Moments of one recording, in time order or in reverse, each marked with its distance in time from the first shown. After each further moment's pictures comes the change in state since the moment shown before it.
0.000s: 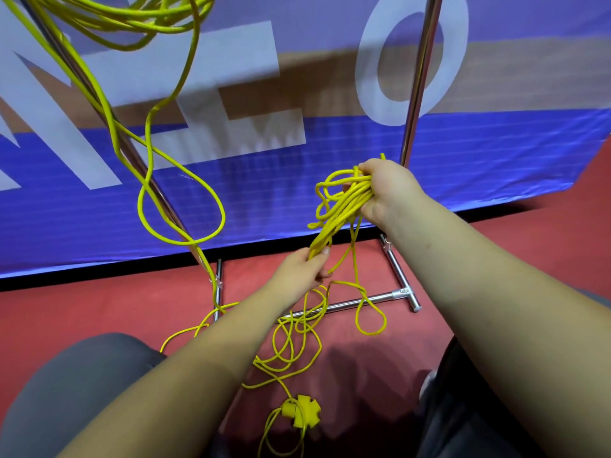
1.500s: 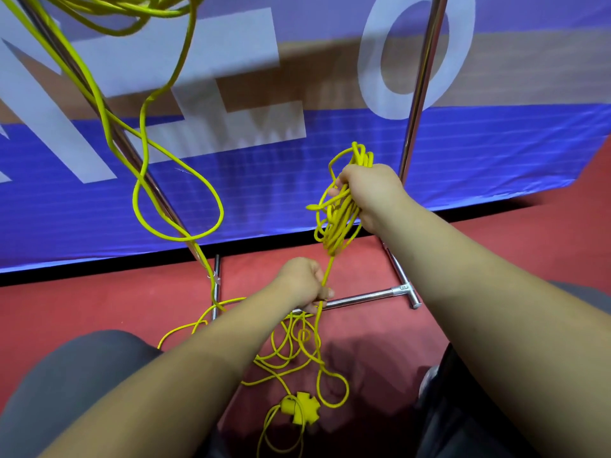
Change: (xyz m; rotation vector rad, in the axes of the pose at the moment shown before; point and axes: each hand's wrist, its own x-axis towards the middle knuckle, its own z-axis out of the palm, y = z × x) left_hand -0.008 0.001 -0.002 0.486 -0.142 -0.199; right_hand -0.008 0.019 0.009 -0.404 -0.046 -0.105
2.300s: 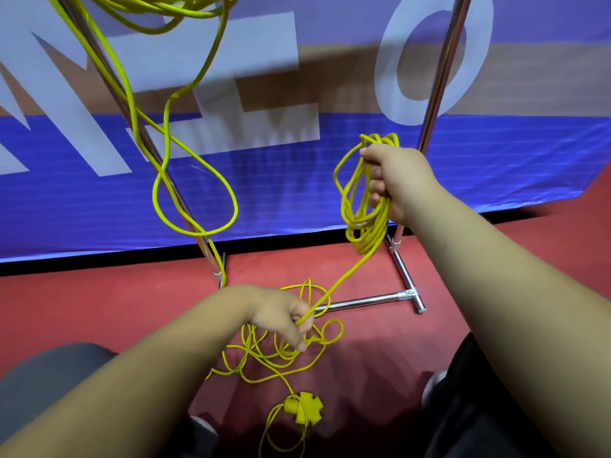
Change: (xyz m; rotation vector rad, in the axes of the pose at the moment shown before) left_hand -0.022 -0.062 -0.050 0.408 -0.661 0.258; right_hand -0.010 -0.025 -0.012 0.045 -0.117 -0.074
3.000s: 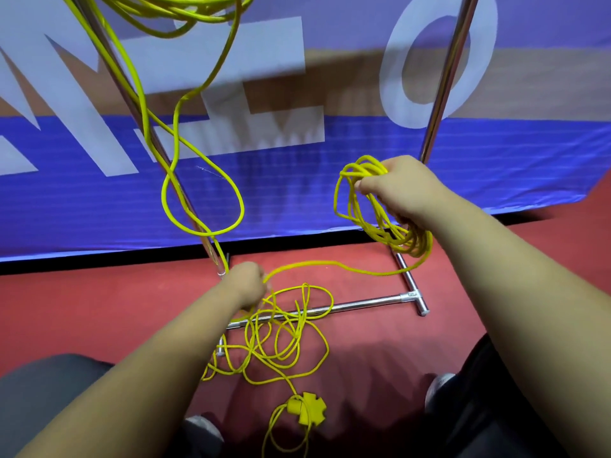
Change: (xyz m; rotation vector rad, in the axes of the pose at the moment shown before) left_hand -0.016 -0.047 -0.026 0.054 0.704 -0.501; right_hand -0.007 -0.001 -0.016 -0.881 -0.074 -0.254
